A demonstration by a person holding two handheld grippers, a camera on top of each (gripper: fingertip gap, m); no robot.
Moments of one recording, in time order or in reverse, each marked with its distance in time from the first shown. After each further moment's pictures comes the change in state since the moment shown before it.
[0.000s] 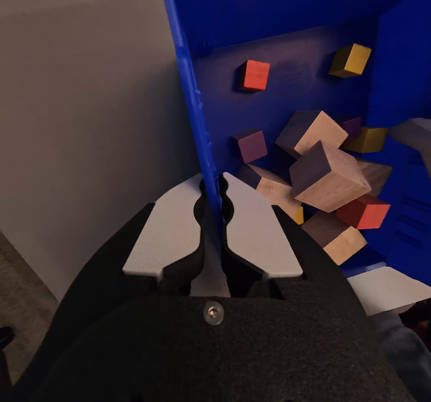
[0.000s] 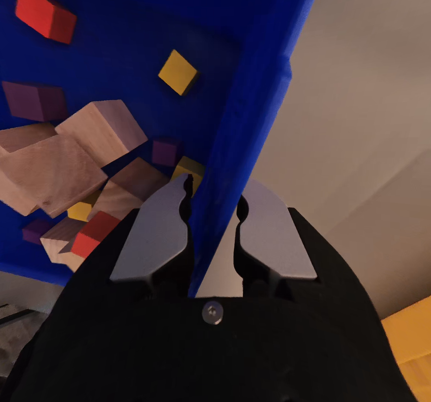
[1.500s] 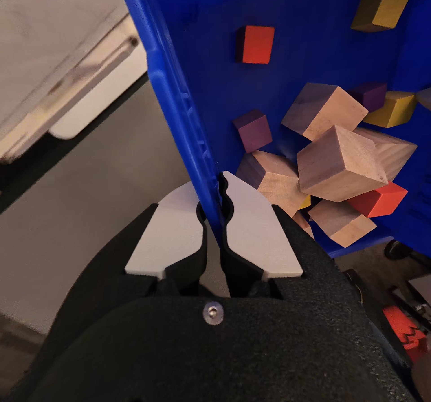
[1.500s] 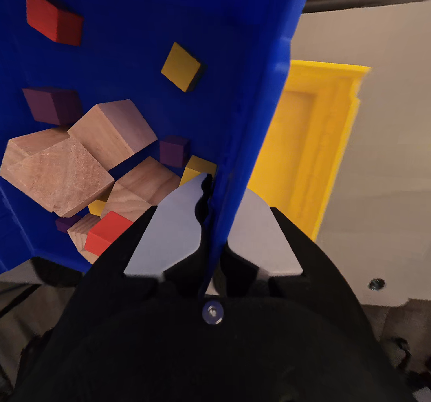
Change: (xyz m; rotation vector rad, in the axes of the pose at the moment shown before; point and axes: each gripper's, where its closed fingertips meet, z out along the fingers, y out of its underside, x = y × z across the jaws) left arm 0.419 -0.125 -0.089 -0.016 0.063 0.474; right arm 0.341 0.141 -0.222 0.211 0.029 0.391
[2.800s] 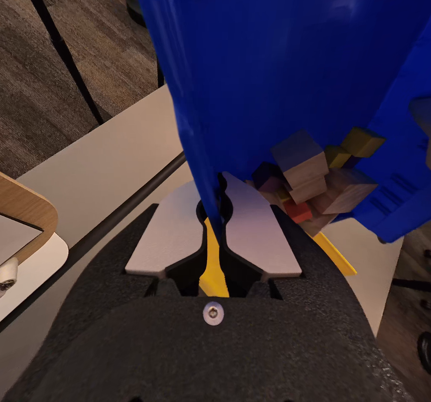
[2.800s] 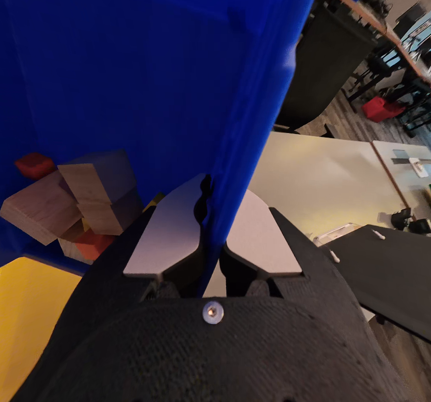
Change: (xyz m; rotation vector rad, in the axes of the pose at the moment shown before) left arm 0.120 -0.161 0.037 0.603 0.232 0.108; right arm 0.171 -0.064 -0.089 0.678 0.596 -0.166
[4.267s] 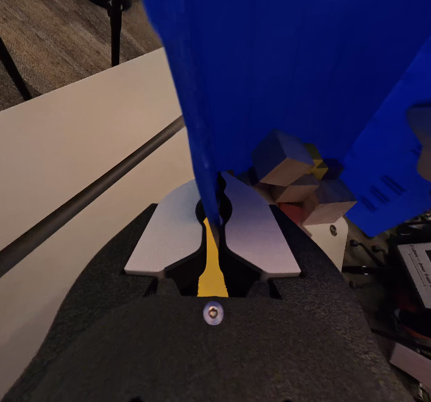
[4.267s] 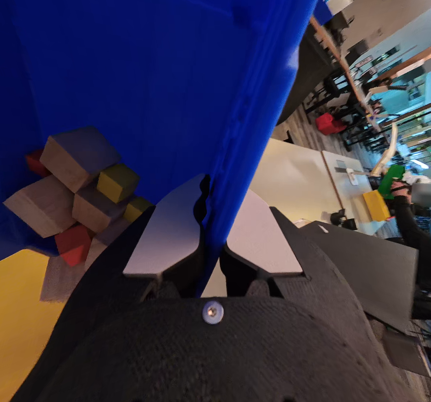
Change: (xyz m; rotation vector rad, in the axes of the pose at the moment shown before) left arm 0.004 0.027 0.022 0.009 0.193 -0.137; right arm -0.003 0.003 -0.016 -0.036 0.125 -0.179
